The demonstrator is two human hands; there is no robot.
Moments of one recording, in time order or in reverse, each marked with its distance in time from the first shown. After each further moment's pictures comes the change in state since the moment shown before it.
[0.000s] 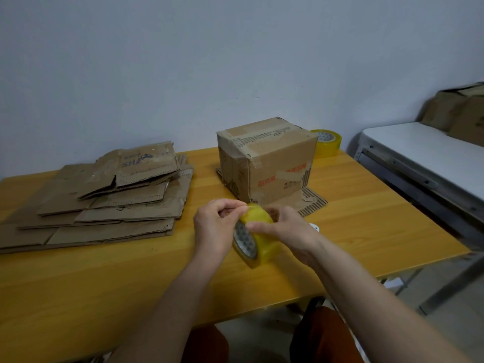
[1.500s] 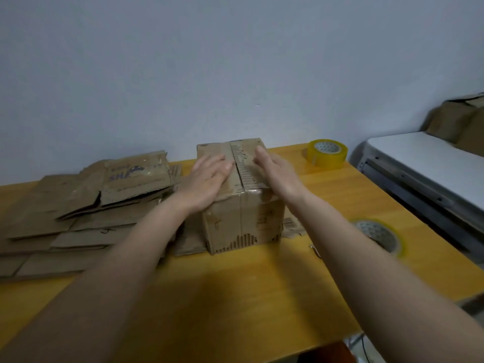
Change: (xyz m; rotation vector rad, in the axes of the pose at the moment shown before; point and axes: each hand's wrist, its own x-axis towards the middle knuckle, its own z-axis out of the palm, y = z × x) left_hand 0.150 -0.002 -0.016 0.535 -0.448 0.240; right_hand 0.117 -0.065 -0.019 -0.208 0.234 -0.214
